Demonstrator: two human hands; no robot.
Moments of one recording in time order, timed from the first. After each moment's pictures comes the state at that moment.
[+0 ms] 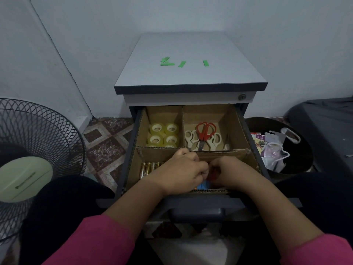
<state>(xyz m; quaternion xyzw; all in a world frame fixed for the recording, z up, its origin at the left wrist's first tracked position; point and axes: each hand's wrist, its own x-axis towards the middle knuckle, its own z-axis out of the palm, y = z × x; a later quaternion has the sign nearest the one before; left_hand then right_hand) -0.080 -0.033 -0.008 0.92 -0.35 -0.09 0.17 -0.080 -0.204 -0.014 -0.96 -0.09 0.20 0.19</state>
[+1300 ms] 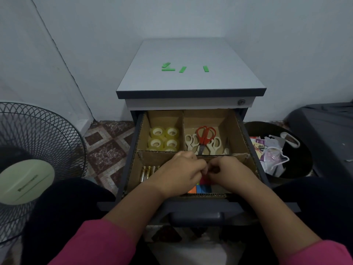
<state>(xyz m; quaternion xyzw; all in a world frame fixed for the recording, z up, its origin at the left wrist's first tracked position) -0.078 -0.029 -0.013 0.92 -0.32 -0.04 0.23 -0.082 -0.203 -0.010 -0.96 -0.06 0.13 0.24</state>
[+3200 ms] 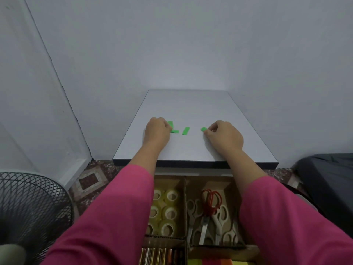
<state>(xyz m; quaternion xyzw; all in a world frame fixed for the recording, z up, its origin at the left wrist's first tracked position) 0.190 0.000 0.082 0.92 0.04 0.16 0.35 0.156 -0.194 0.092 -0.95 0.05 -0.17 0.26</state>
